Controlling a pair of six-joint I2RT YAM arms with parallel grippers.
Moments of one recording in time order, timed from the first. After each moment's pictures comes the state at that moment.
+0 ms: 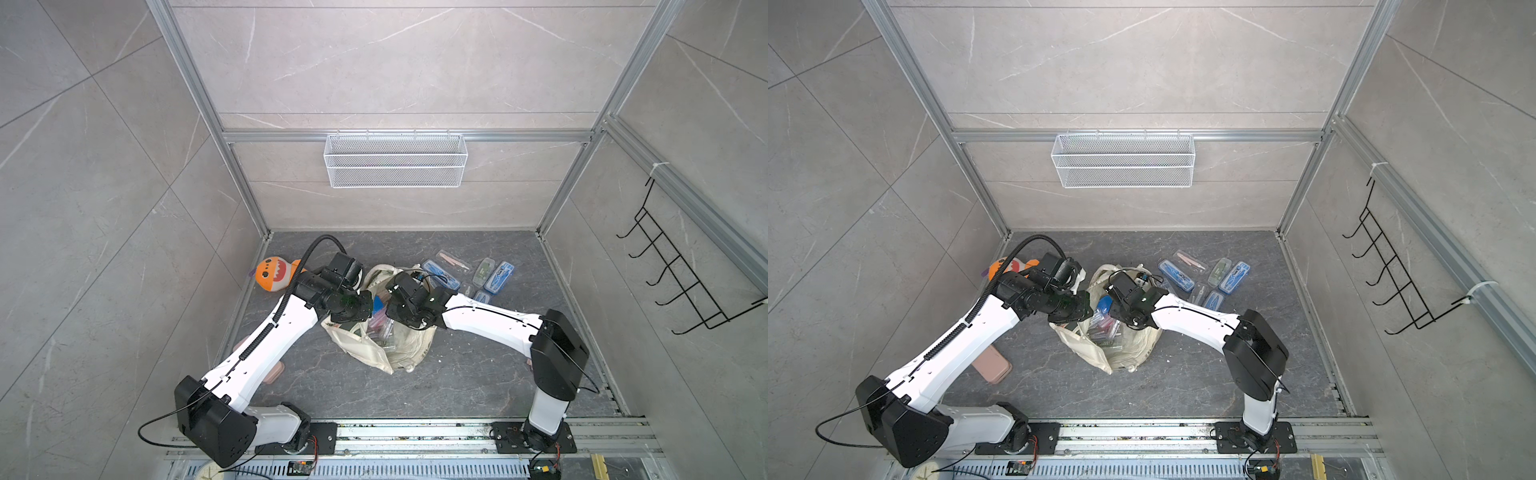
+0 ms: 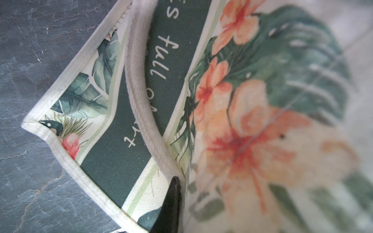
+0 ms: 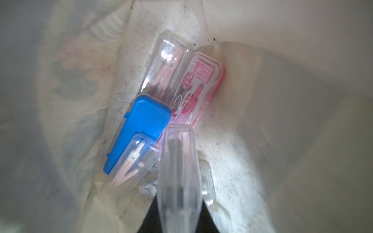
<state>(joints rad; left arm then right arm) -0.56 1.32 1.31 -1.09 0.19 -0.55 0.90 1.78 1.39 -0.54 0.14 1.13</state>
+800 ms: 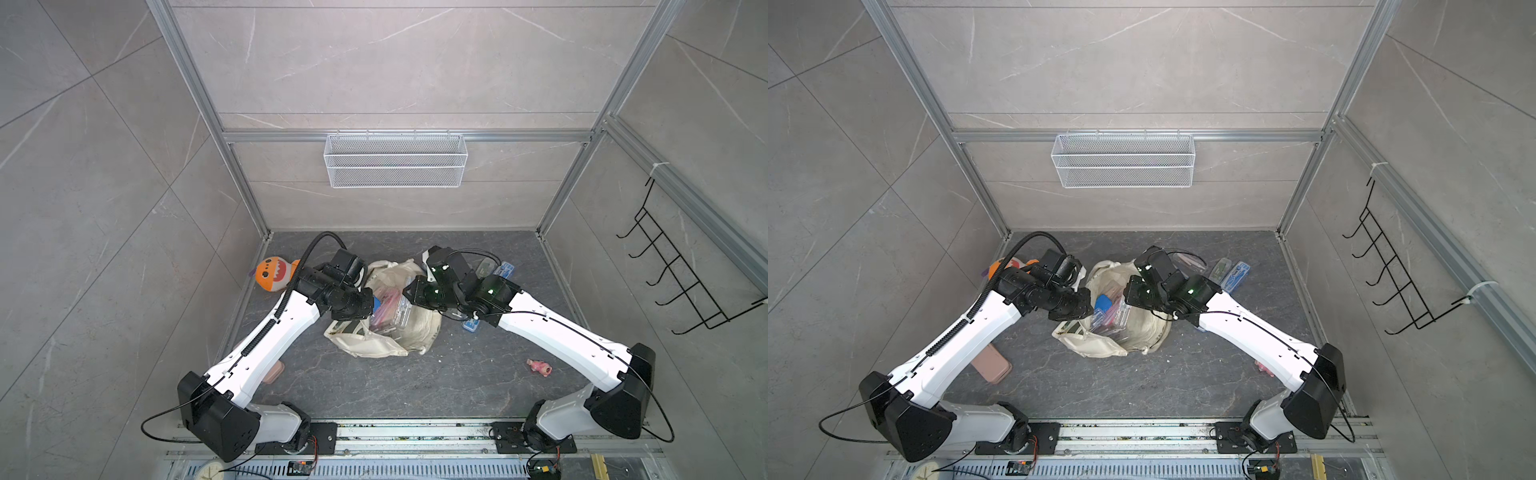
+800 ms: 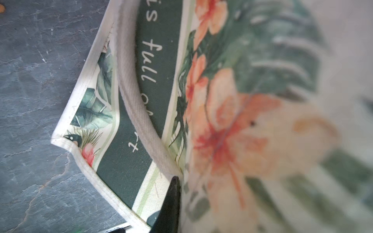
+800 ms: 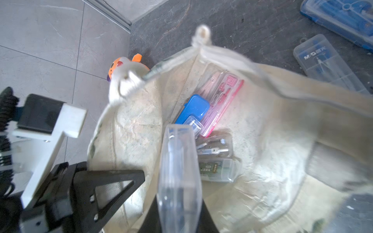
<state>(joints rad) -0.57 1.35 1.37 -1.13 0.17 -0.55 0.82 1.47 1.44 -0.68 -0.05 0.87</state>
